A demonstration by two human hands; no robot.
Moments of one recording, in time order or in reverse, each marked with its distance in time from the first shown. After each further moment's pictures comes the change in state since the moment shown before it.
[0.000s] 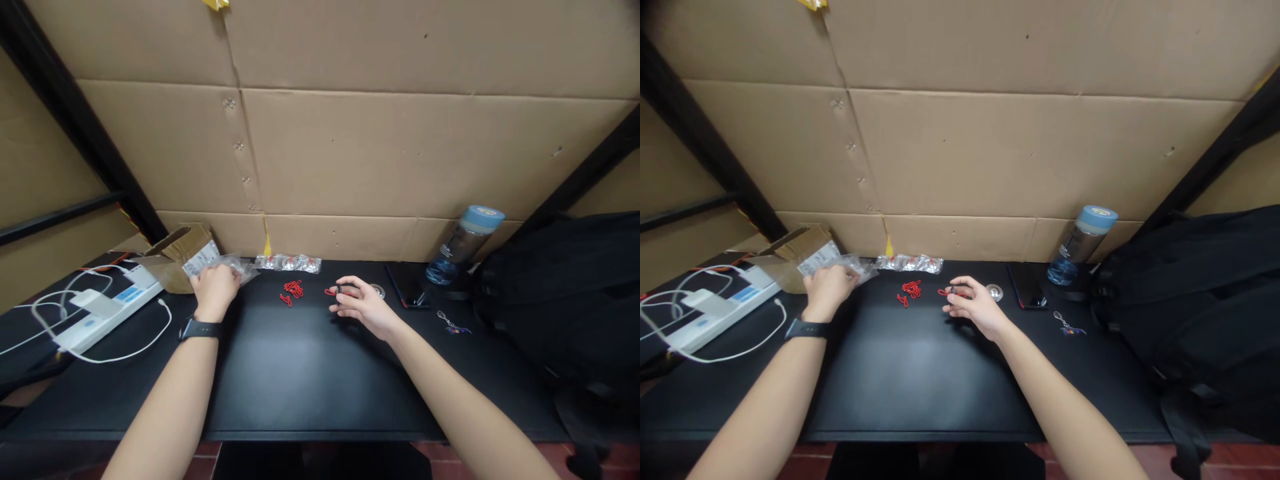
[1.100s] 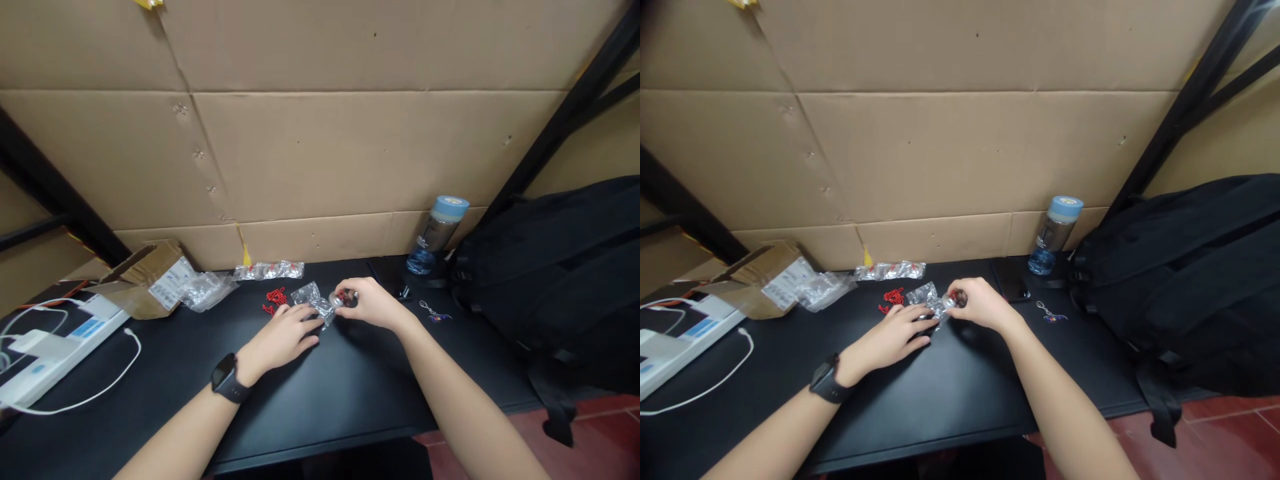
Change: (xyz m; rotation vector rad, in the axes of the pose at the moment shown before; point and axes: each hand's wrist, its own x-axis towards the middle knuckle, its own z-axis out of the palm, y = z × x) left_hand -0.100 0.114 0.008 -0.303 -0.223 1.177; right_hand -0.019 -0.044 -0.028 -1.217 0.034 -0.352
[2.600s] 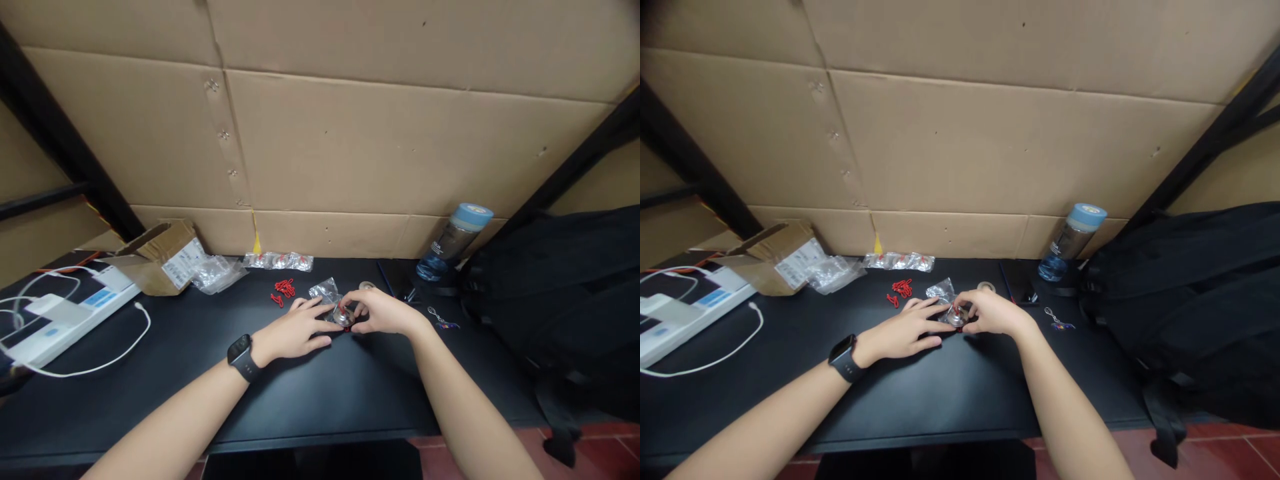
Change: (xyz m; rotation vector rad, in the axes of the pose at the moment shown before) left_hand 0.004 -0.002 0.005 -0.137 -0.033 0.082; right_hand -0.002 0.017 0.008 0.085 -0.379 0.034
